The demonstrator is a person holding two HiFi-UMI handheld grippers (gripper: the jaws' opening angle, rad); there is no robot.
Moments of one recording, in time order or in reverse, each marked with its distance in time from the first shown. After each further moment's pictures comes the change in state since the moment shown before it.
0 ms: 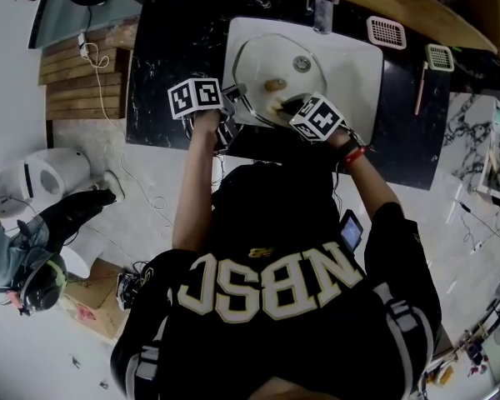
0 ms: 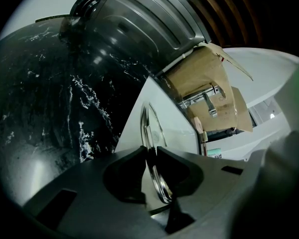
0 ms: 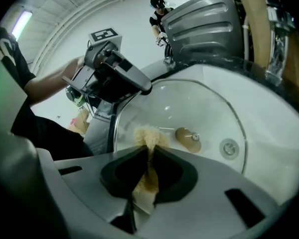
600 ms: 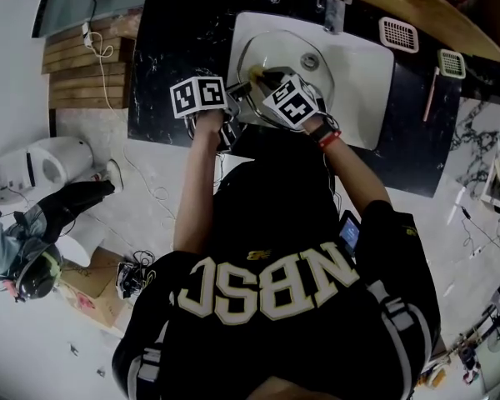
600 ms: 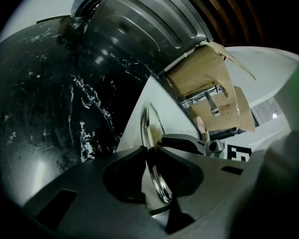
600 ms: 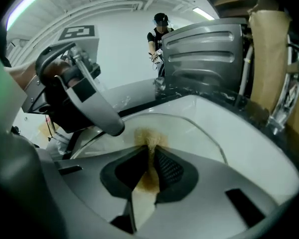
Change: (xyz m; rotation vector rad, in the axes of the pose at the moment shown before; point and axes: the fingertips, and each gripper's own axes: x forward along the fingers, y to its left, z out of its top) left arm 0.000 0.001 -0.001 -0.006 0.007 0.025; right arm 0.033 -0.039 0.094 -0.103 -0.185 -0.240
